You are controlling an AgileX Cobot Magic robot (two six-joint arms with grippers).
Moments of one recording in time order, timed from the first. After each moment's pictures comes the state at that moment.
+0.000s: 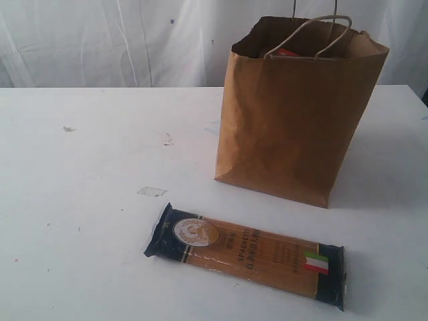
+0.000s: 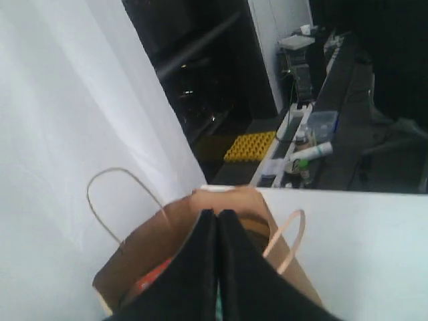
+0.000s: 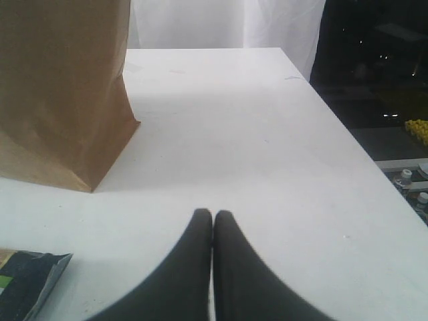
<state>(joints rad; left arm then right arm) -0.69 1.48 -1.50 -1.14 0.44 1.48 -0.09 0.00 0.00 -0.03 0.35 0.04</state>
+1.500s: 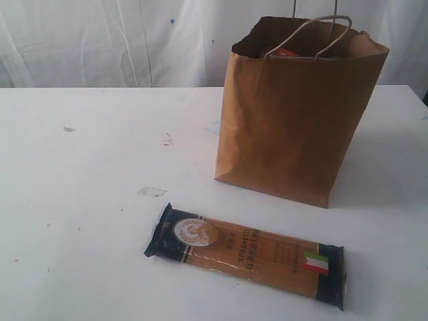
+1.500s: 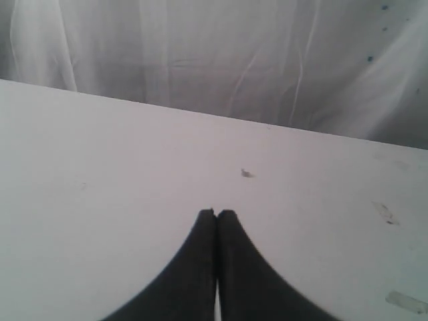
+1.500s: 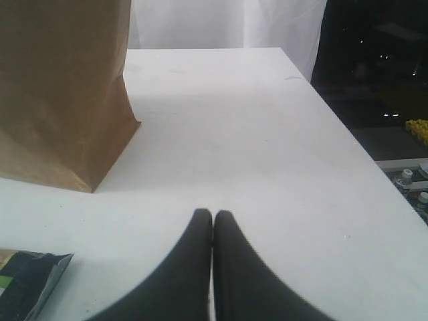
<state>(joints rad) 0.31 0.36 -0.34 -0.76 0.35 0.64 -0.09 0.00 0.00 -0.03 0.35 0.04</state>
